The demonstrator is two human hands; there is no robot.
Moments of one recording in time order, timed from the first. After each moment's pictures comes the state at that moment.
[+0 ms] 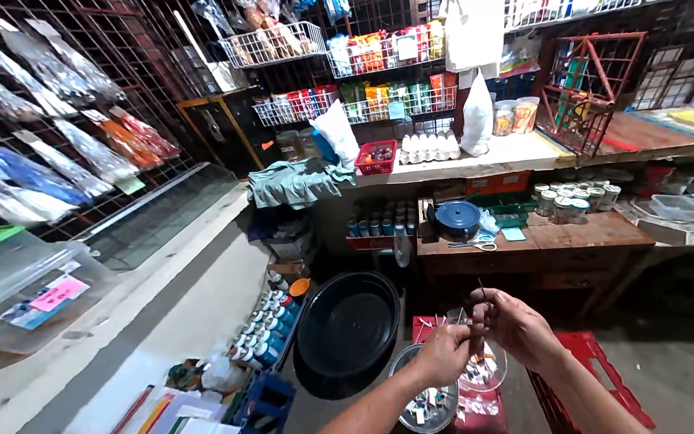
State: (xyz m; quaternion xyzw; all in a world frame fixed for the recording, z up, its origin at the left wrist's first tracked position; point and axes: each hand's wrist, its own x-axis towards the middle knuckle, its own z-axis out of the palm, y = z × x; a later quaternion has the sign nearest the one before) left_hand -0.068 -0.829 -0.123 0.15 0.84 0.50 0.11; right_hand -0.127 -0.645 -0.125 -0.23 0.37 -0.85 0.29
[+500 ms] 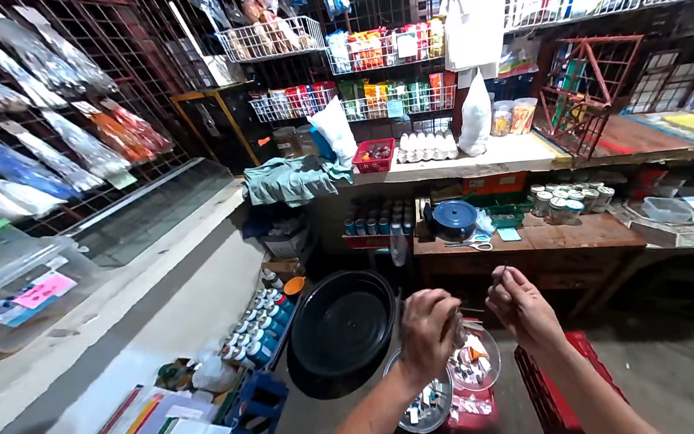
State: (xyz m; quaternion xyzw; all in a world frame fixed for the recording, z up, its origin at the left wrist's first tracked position) left_hand -0.068 -0.827 -0.140 0.16 0.85 0.31 -0.40; right_hand -0.136 -0.650 -0.108 -0.13 0.43 -0.89 0.12
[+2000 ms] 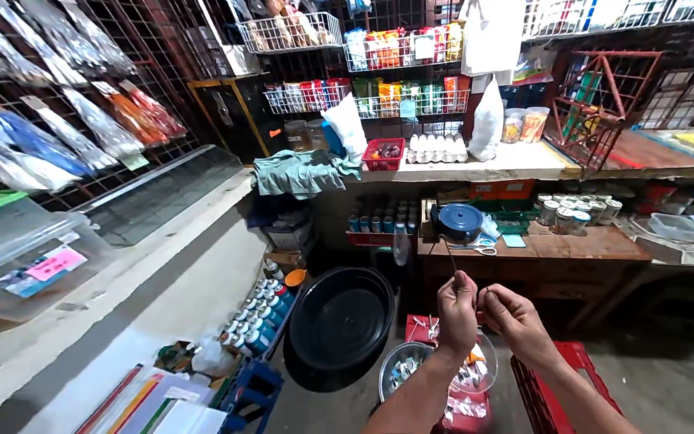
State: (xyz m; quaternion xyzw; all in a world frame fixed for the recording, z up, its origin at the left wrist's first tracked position) left_hand -0.092 -0.775 -0.087 0.02 0.53 0.81 -0.24; right_hand -0.113 -0.665 -0.101 -0.29 0.63 -0.72 0.04
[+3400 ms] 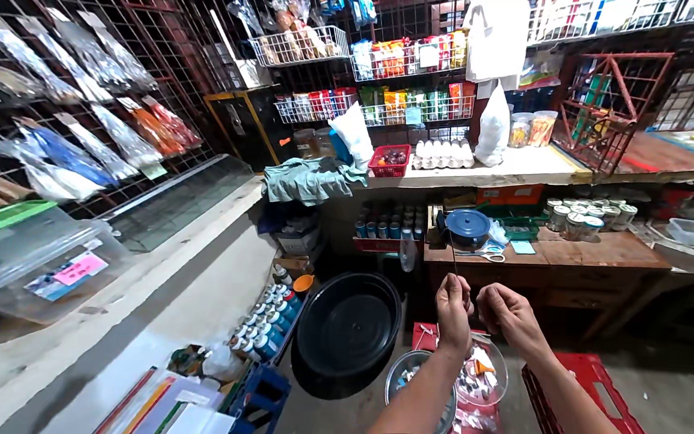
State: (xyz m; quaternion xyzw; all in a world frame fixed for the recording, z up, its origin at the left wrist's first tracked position) left_hand -0.114 -0.781 -0.108 -0.06 0.46 0.86 -0.22; right_hand -0.141 -0.675 -0.120 -0.25 0.64 -0.73 0.04
